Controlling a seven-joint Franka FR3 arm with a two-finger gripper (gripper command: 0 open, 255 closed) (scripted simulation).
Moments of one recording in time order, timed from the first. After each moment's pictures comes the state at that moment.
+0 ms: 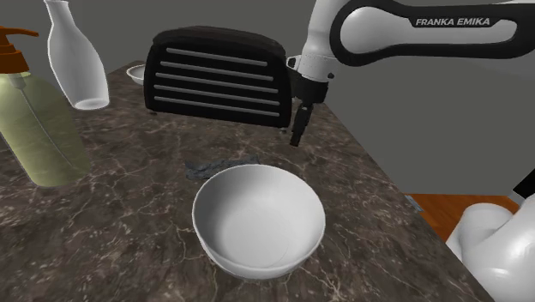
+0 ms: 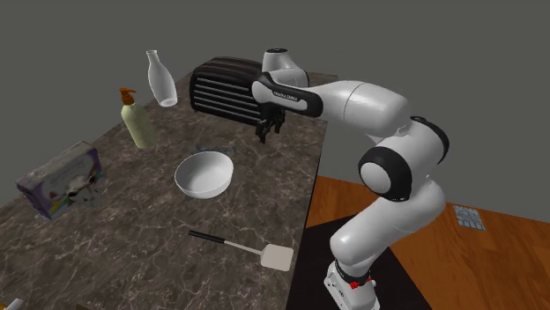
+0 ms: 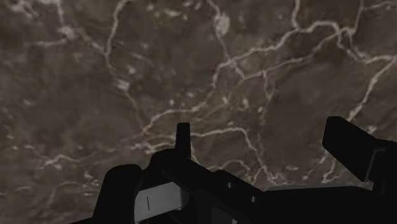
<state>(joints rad) 0.24 -0.26 0.09 -1.98 0.10 1.76 -0.29</state>
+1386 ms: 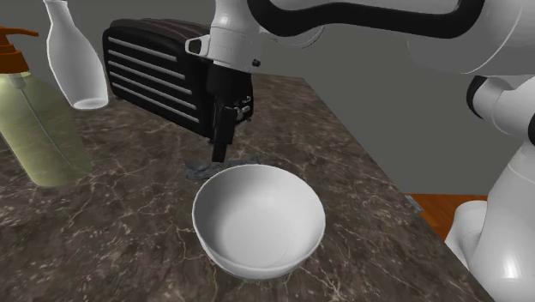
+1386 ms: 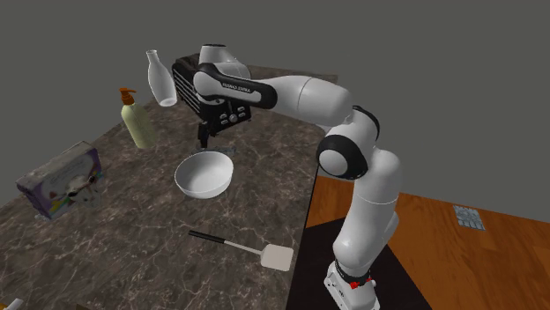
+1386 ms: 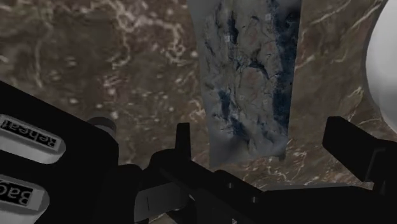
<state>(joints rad) 0.42 0.15 0.25 -1.47 0.22 1.69 -0.49</state>
